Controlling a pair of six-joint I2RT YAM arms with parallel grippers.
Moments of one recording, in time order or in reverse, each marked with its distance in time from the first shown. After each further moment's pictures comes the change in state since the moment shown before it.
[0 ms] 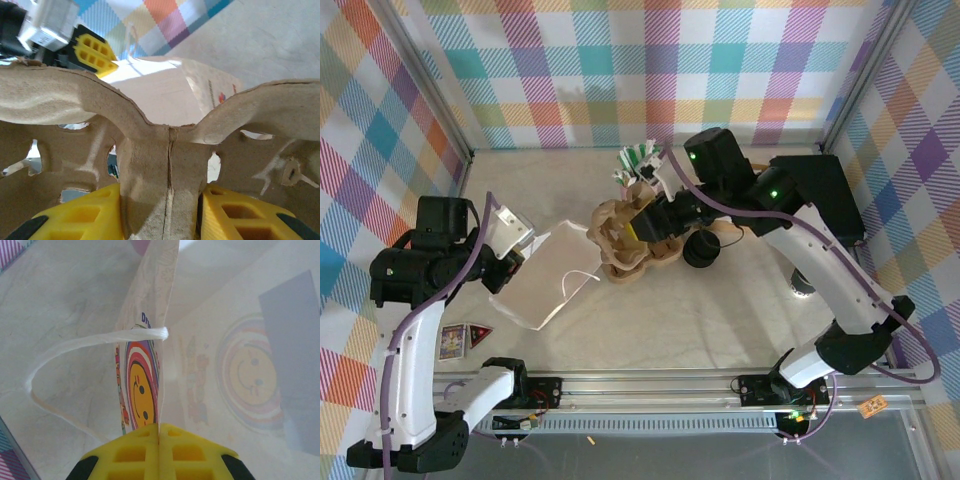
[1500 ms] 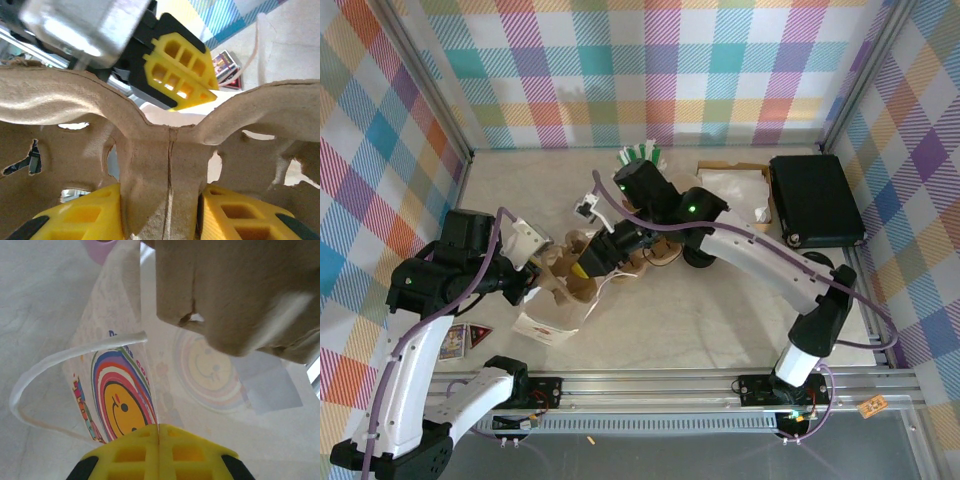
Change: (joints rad) left arm -0.174 -0.076 -0.161 0.095 0.042 -0.217; right arm 0.174 0.185 -0.117 0.260 -0.233 0.081
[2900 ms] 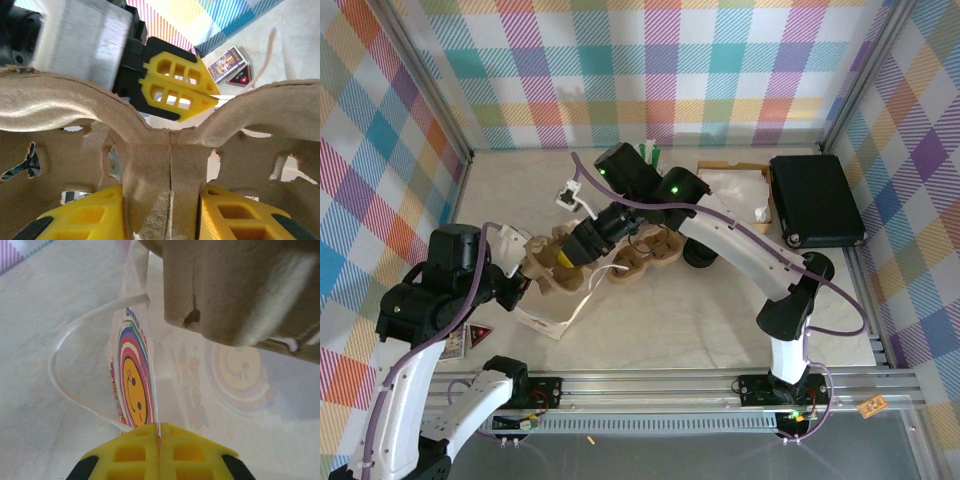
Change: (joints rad) left arm 0.000 -0.113 -0.050 0.063 -0.089 -0.048; right arm 0.005 0.184 0.355 -0.234 -0.032 0.025
